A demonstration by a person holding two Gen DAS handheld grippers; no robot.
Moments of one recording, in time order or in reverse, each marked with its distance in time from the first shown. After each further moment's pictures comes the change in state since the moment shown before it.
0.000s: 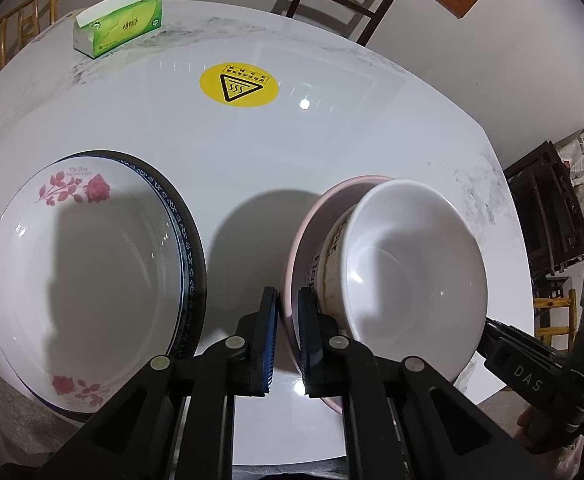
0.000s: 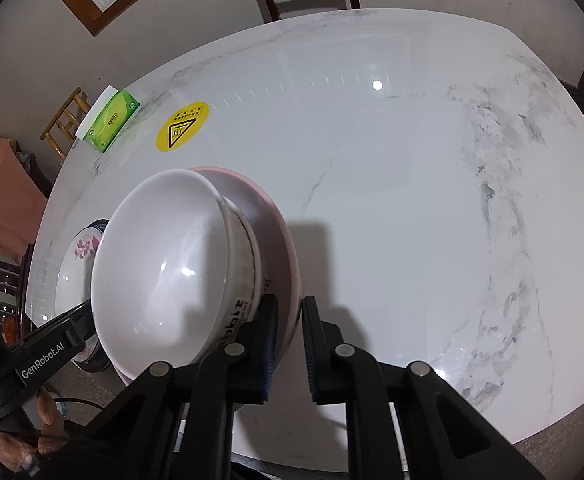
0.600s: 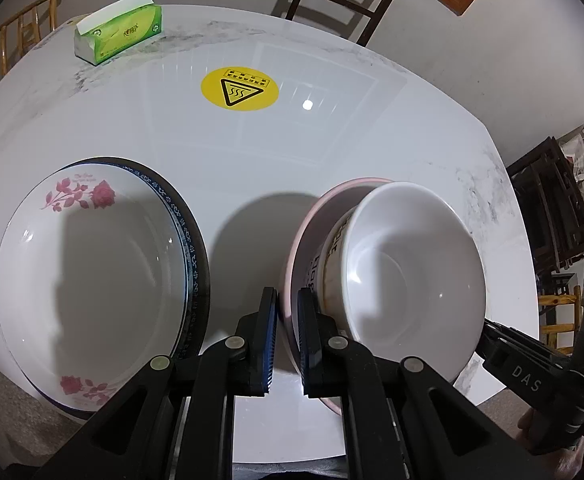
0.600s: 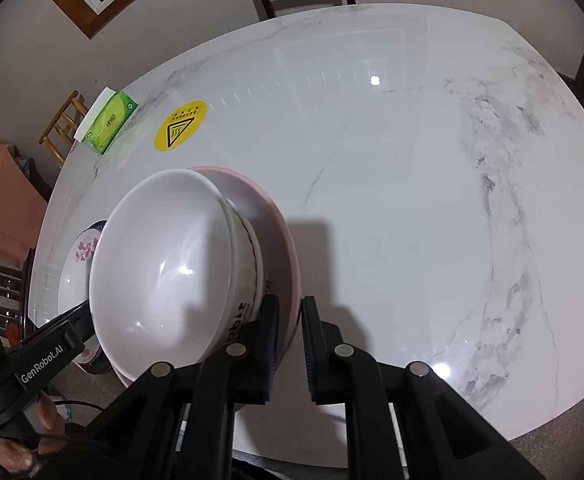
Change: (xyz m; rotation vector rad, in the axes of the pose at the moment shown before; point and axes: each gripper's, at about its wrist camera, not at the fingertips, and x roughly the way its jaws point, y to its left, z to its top) left arm -0.004 -0.002 0.000 0.012 -0.003 0.017; right arm 0.001 0.001 -0.002 0.019 0.011 0.005
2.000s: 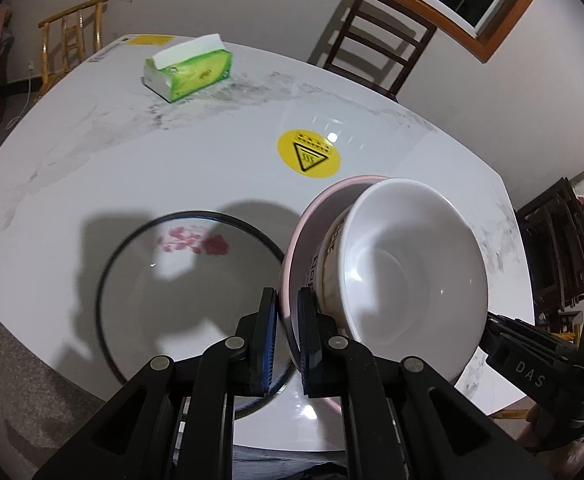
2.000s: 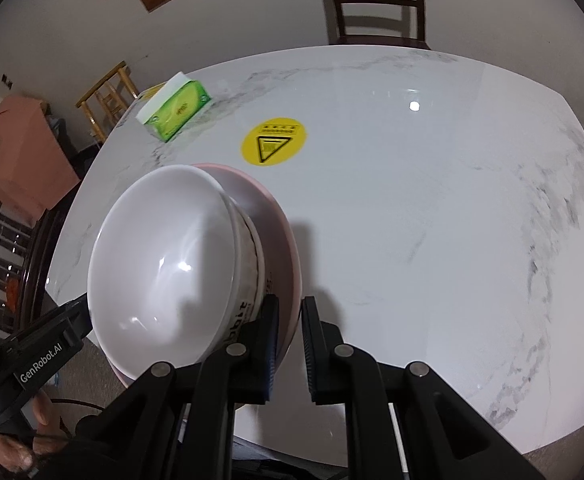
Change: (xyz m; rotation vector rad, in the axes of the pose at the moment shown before) left arm -0.082 0.063 0.024 -0.083 -0.111 0.060; right arm -0.029 0.109 0.026 -0.197 -0.016 0.044
